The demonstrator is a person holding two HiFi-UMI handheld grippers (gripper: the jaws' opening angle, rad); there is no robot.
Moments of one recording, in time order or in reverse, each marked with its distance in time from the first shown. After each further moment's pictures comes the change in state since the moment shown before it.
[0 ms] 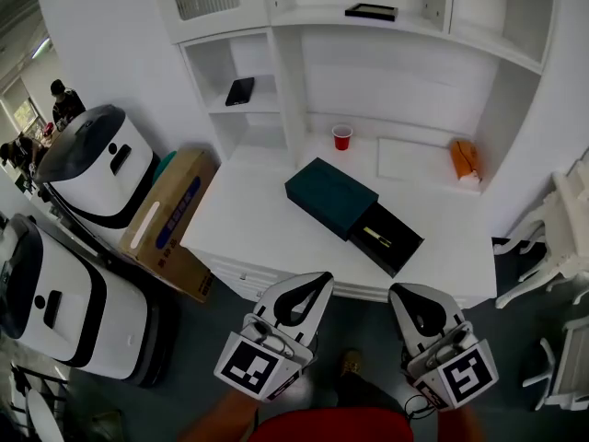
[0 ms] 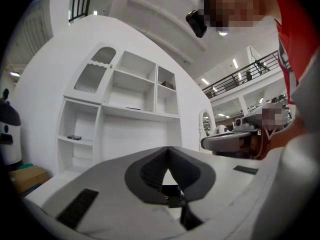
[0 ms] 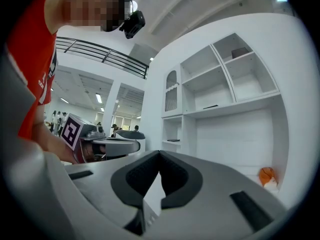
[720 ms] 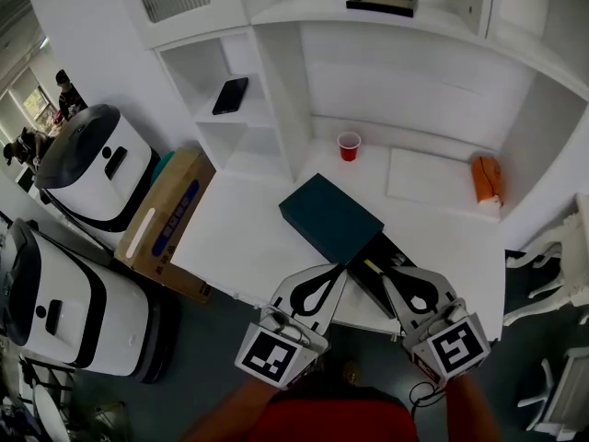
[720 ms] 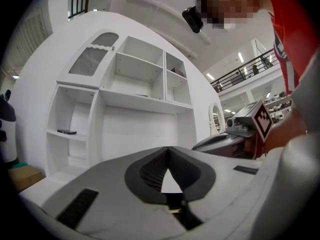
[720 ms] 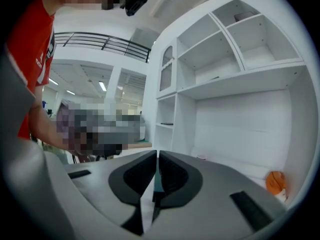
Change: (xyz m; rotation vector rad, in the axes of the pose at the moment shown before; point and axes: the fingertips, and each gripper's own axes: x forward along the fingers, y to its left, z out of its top) left arm 0.124 0.057 -0.052 -0.048 0.102 0.051; right arm 0.107 -0.115 -0.065 -0.032 0.193 0.100
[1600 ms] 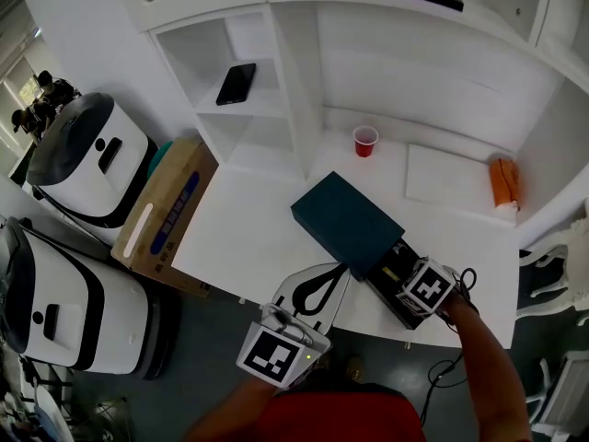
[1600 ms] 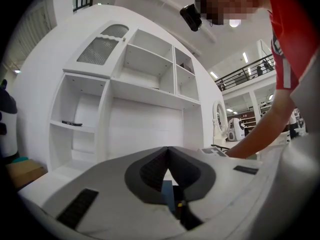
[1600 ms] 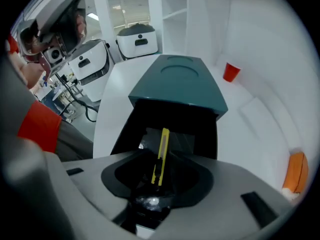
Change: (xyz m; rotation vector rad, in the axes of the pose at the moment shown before) left arm 0.005 0.059 -0.025 -0.042 0.039 0.007; right arm 0.084 -0.031 -0.233 -0.079 1.011 0.285
